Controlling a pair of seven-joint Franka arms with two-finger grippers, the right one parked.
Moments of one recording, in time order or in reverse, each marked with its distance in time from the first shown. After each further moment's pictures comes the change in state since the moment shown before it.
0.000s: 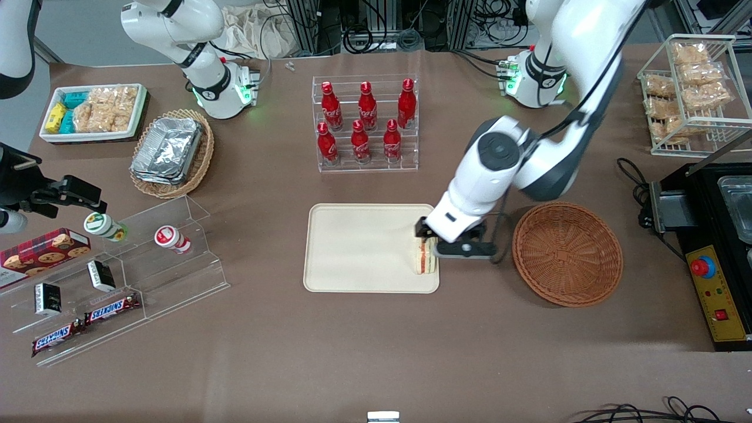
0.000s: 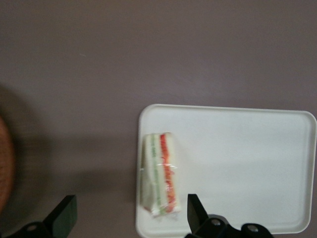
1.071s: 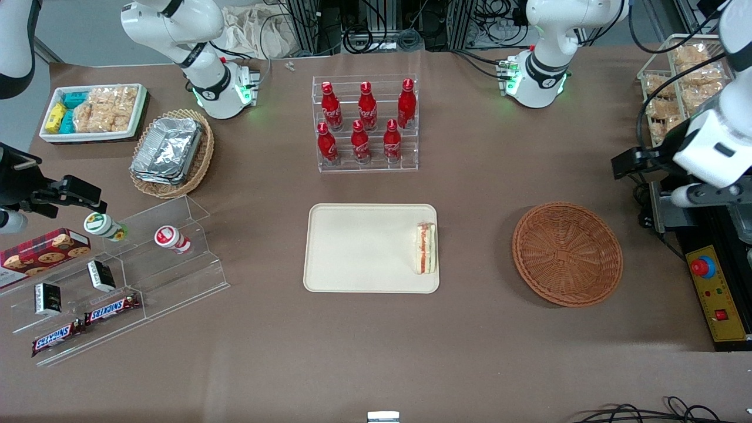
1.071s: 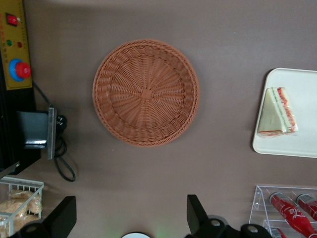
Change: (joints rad) arm 0.138 -0.312 0.335 0.183 -0.144 -0.692 0.505
